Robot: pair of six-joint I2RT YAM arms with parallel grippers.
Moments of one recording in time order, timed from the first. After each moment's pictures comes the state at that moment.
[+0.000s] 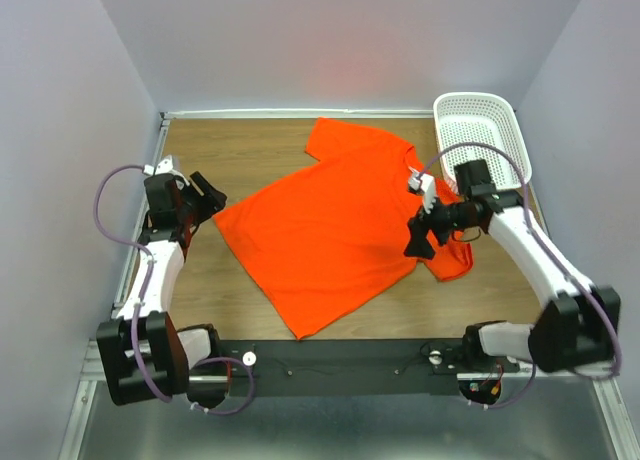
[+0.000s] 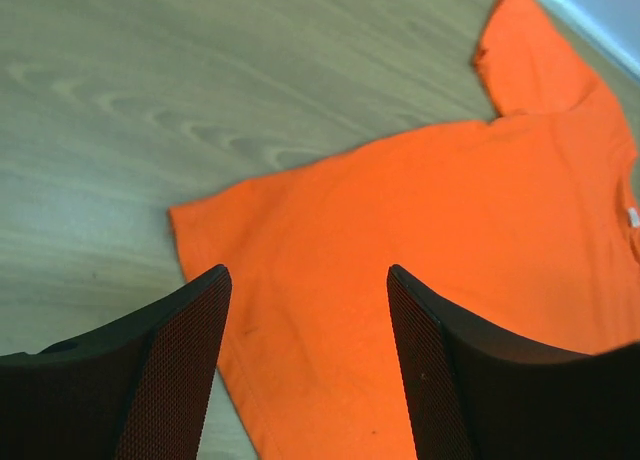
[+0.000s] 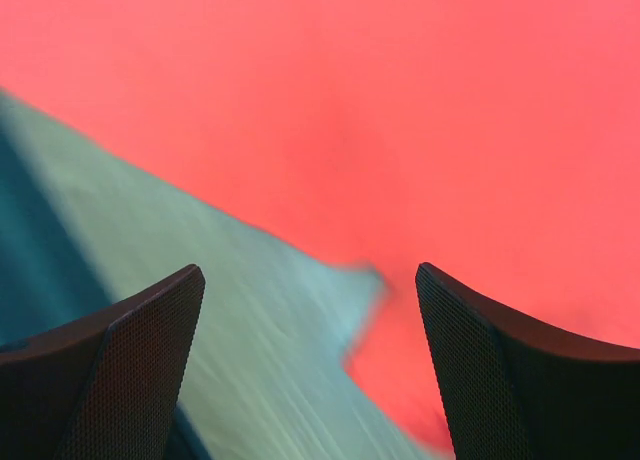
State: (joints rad) left arm 0.17 1.10 0.70 -0.08 0.27 -0.46; right arm 0.17 1.18 0.96 -0.83 -0.58 -0.63
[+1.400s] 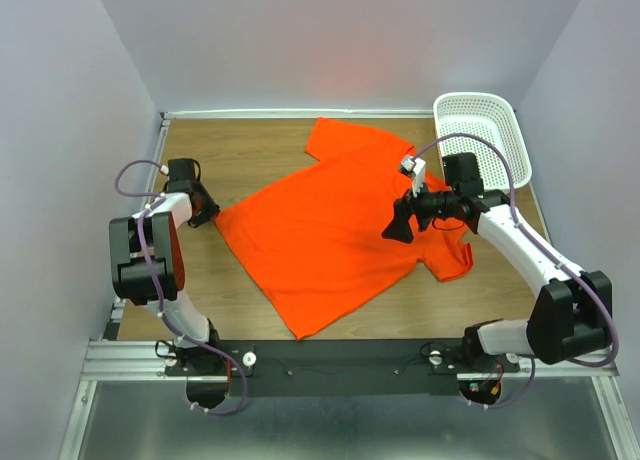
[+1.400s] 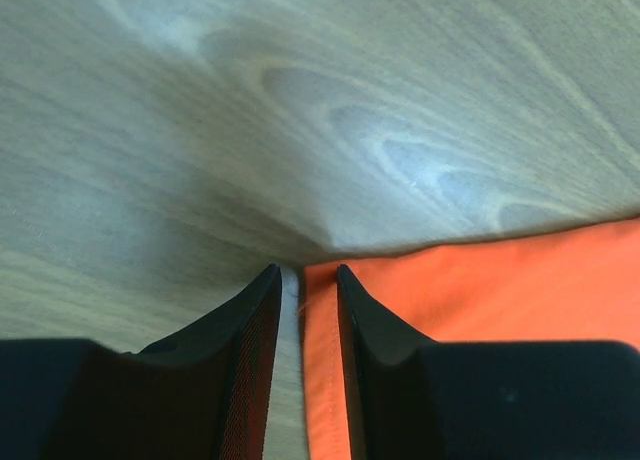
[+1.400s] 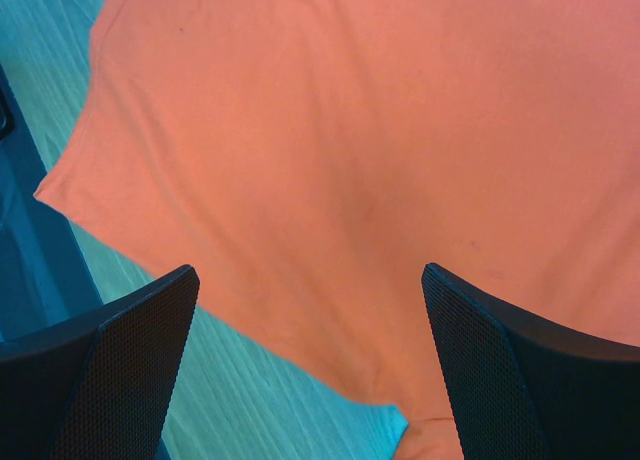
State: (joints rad) left arm 0.16 1.71 0.96 -0.23 0.02 -0.46; right arm 0.25 1.34 0.97 -0.49 -0.76 -0.34
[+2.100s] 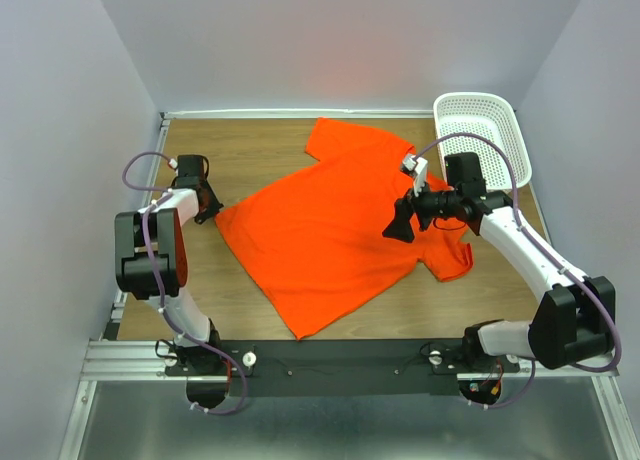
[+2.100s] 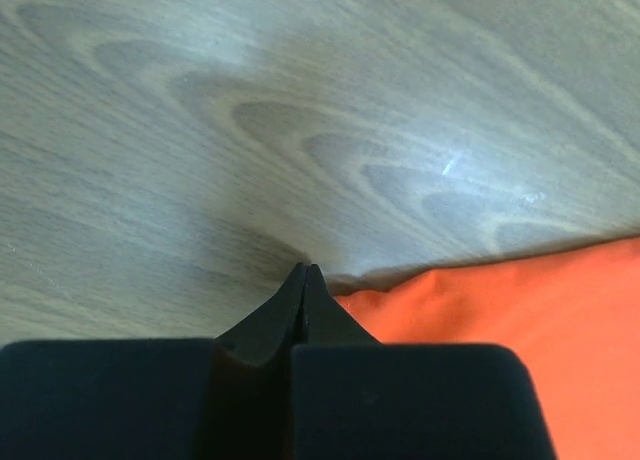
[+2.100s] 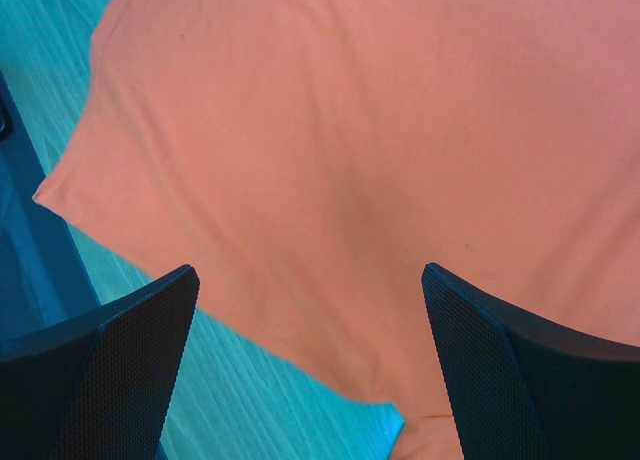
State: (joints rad) left arm 0.10 1.76 1.01 -0.23 -0.07 -0.40; right arm 0.25 1.32 0.97 -0.49 -0.75 -0.34
